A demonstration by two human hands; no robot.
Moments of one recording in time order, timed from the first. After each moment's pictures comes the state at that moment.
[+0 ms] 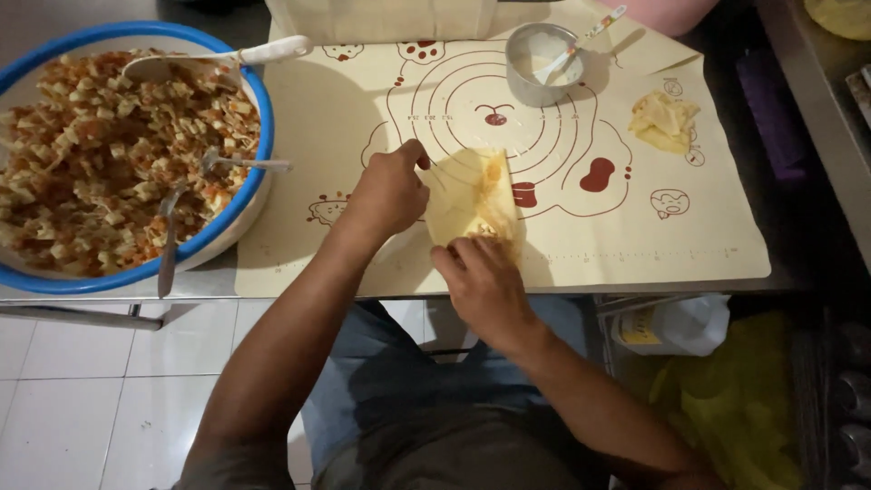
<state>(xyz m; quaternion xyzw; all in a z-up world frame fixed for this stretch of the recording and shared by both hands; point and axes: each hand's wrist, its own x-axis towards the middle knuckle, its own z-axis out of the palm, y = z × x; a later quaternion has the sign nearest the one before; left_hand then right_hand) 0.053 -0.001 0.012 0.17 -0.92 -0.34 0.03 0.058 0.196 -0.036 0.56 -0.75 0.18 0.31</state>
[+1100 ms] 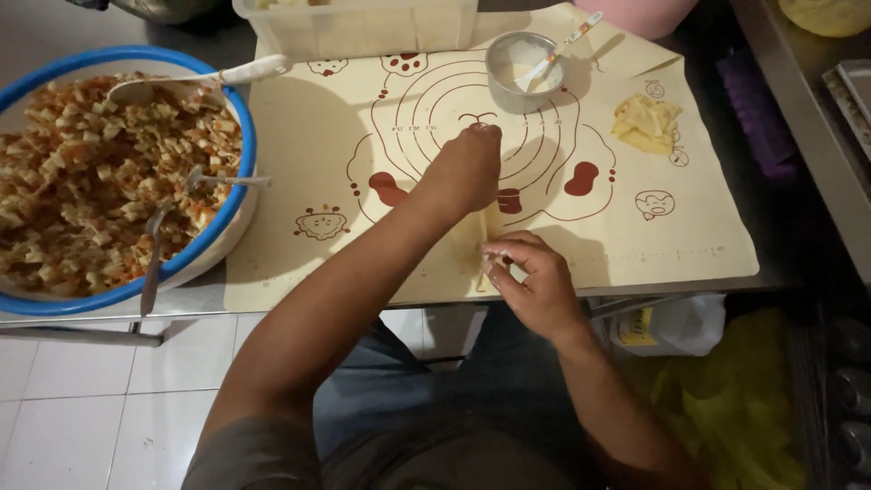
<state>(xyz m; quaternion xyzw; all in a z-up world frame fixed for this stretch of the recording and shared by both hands) -0.036 0.069 0.026 0.04 -0.96 -0.28 0.02 0.023 0.263 -0.025 0.37 -0.74 0.55 -0.02</state>
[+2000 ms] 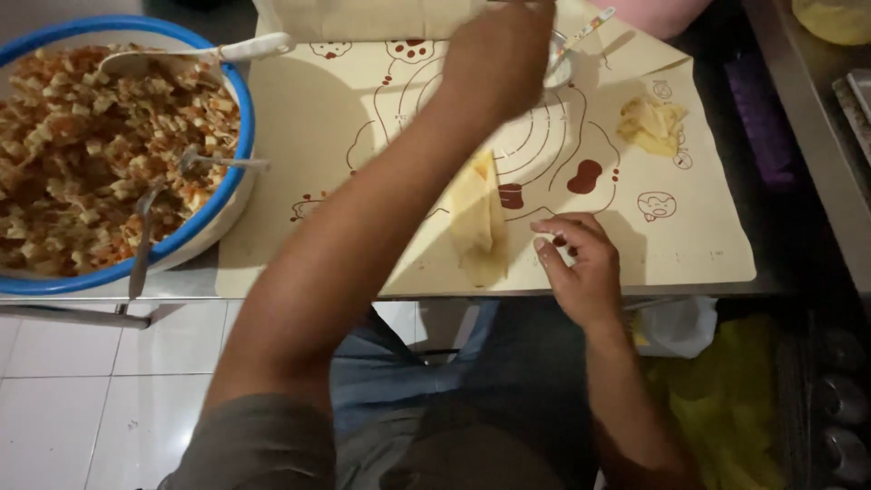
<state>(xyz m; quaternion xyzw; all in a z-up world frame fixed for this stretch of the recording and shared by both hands) -0.092 0.070 0.104 0.06 -0.98 -0.09 0.19 0.000 0.300 -0.017 0.31 -0.82 0.47 0.05</state>
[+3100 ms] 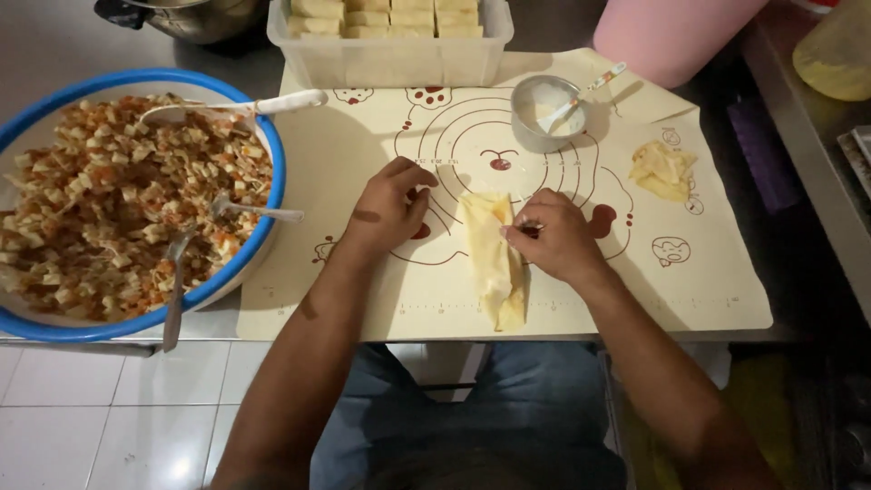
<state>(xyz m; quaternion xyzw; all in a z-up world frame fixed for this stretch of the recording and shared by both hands) 0.020 -0.049 -0.041 -0.02 -0.89 -0.37 0.27 -0.108 0.226 -0.050 0.46 -0.82 0.33 0.07</state>
